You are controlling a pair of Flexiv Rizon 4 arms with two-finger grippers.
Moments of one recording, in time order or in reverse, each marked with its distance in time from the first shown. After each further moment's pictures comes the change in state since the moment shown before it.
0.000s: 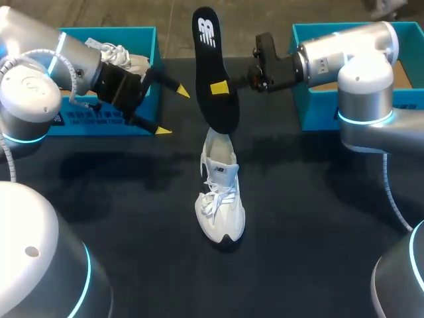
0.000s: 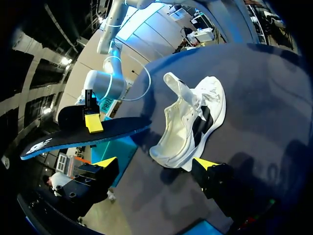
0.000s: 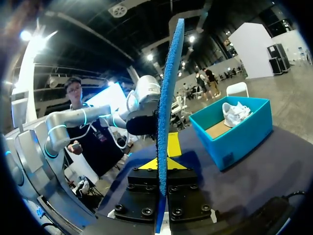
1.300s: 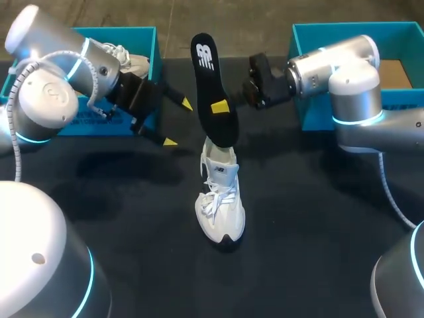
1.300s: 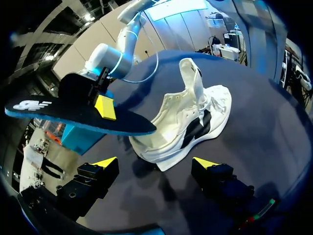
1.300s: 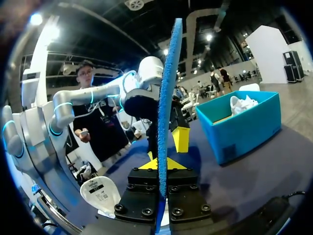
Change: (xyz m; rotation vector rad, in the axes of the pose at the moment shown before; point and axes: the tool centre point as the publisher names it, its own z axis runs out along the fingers) left arm 0.030 0.018 0.027 -0.124 0.120 -0.406; right arm -0.035 -0.051 0.011 0.036 0.113 -0.102
